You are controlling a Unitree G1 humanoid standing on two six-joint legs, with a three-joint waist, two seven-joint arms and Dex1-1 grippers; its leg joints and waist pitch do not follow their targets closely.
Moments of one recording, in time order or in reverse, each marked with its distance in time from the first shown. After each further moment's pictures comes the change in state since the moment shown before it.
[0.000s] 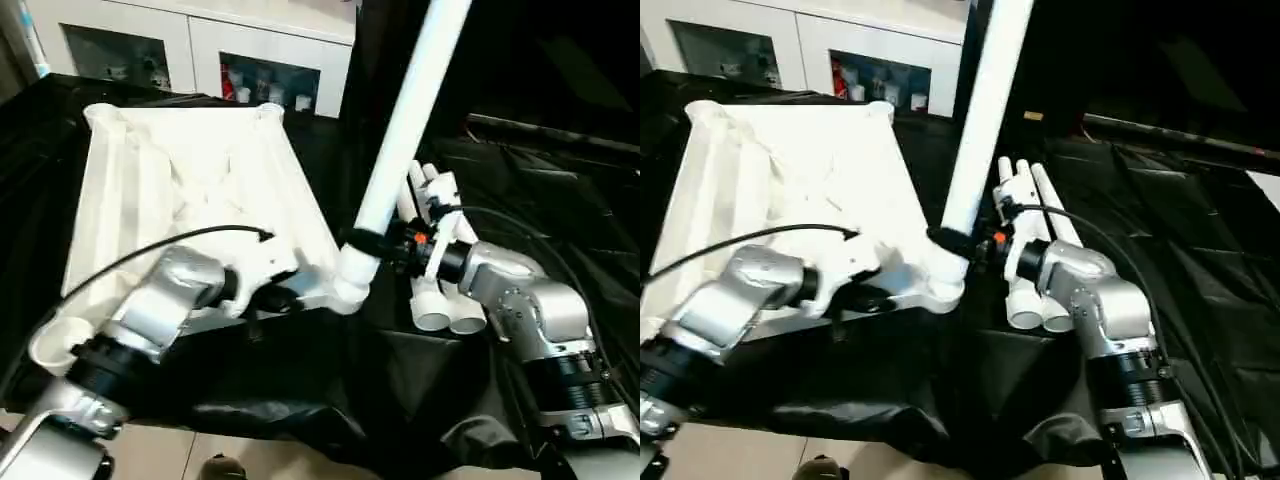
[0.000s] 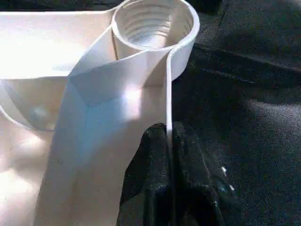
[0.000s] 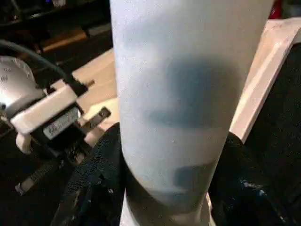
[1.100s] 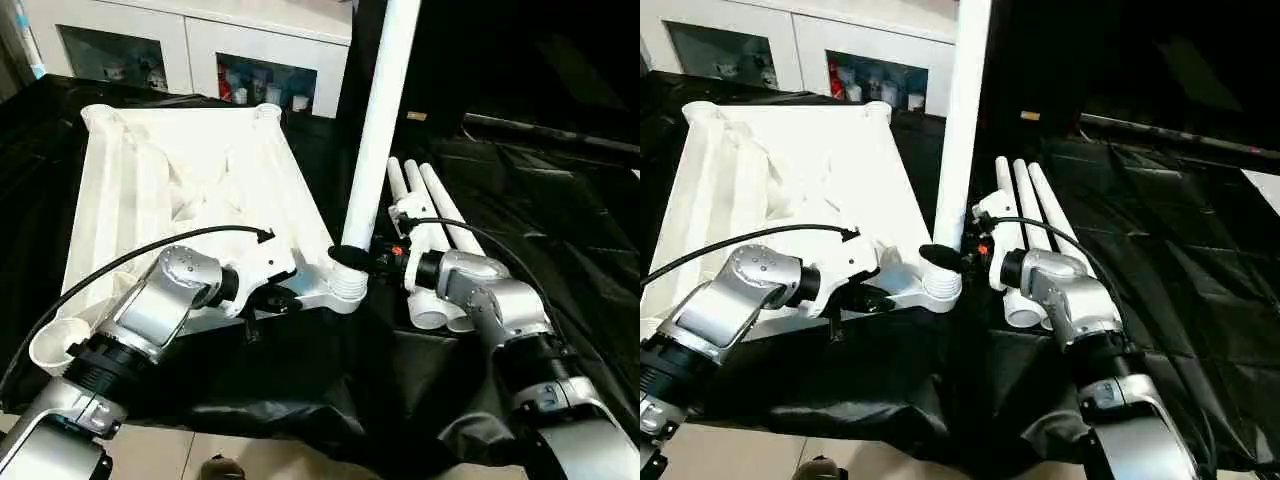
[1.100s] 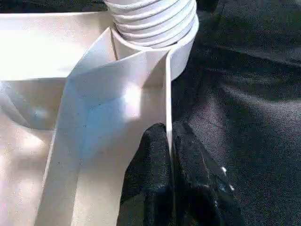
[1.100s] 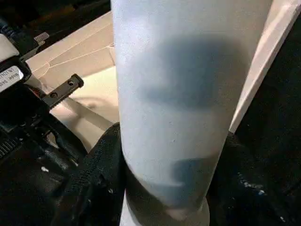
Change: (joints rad) left arm 0.003 0.016 0.003 0.009 -0.001 -0.020 -0.010; right arm -0.106 0.084 0.027 0.366 -0.102 -0.187 0.040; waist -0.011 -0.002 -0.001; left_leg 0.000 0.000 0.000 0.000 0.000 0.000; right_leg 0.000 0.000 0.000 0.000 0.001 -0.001
